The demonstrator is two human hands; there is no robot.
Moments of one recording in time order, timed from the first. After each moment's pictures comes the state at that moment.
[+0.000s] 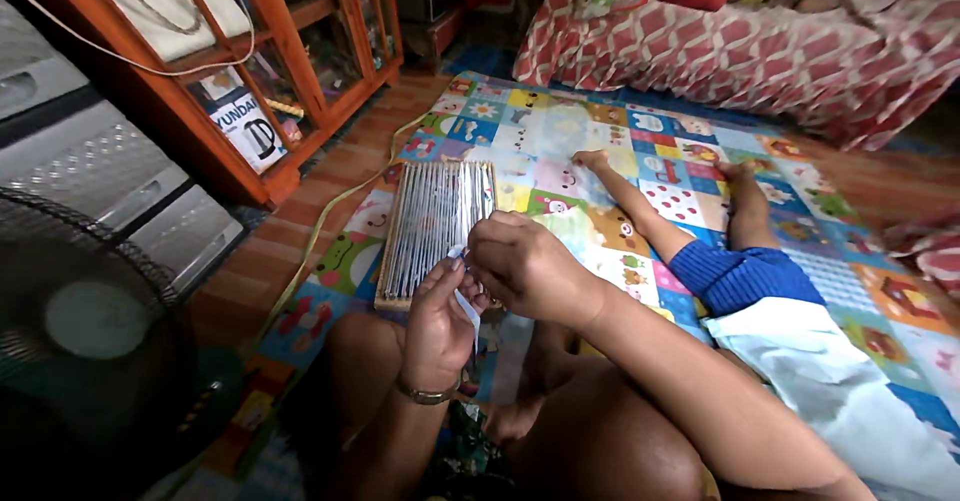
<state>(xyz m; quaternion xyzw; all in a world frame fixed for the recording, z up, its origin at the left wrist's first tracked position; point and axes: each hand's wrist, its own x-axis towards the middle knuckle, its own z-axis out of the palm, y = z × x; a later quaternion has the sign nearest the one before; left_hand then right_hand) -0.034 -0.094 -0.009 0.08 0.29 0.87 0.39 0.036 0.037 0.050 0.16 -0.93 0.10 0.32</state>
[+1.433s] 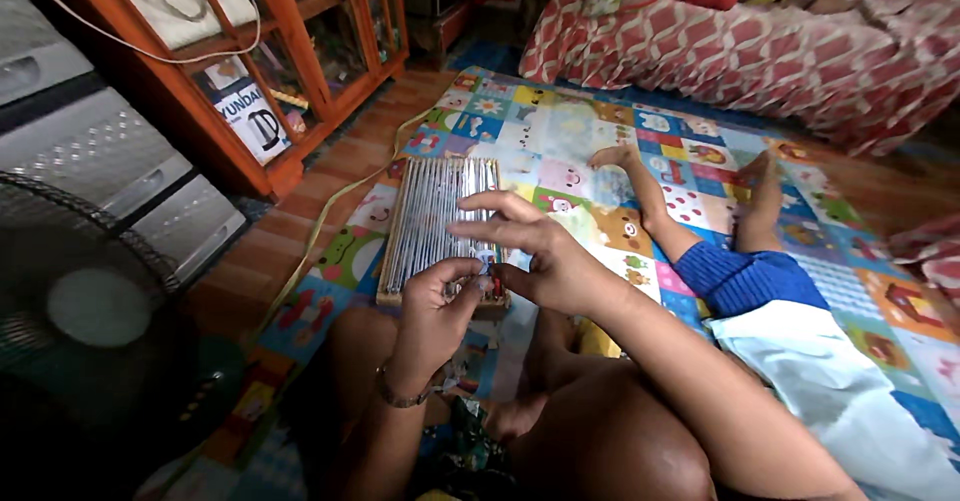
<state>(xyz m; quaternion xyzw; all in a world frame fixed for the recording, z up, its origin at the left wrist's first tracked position) -0.056 -0.111 -0.017 0.46 0.54 0.70 0.08 0.043 0.041 0.058 0.10 -0.92 0.30 0.24</state>
